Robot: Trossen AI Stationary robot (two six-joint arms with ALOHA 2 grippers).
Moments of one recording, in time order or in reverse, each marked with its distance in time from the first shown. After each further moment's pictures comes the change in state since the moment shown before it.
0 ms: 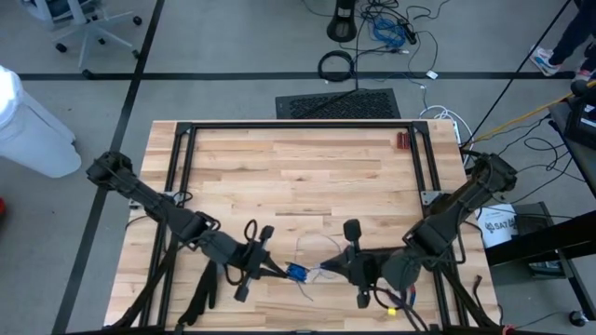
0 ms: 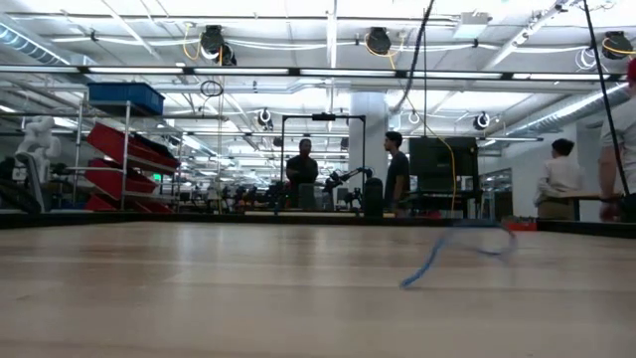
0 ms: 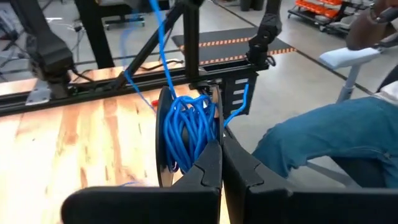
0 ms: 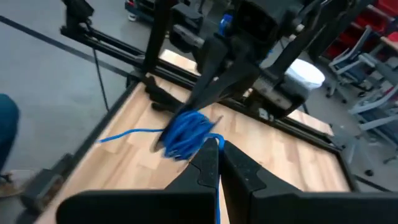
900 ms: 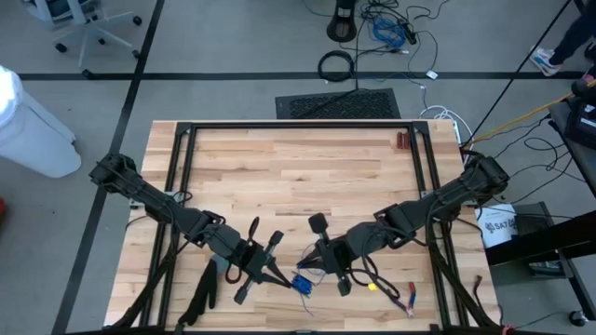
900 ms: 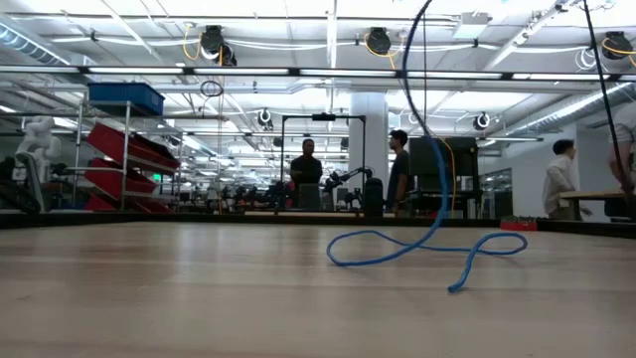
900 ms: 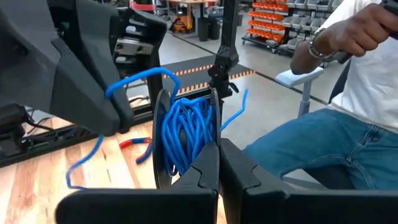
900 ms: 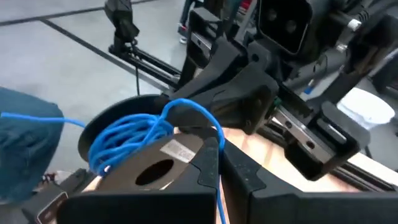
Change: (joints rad) left arm 0.048 0.038 0.000 0.172 0.205 0.115; right arm -0.226 0.081 0.000 0.182 -0.472 -0.142
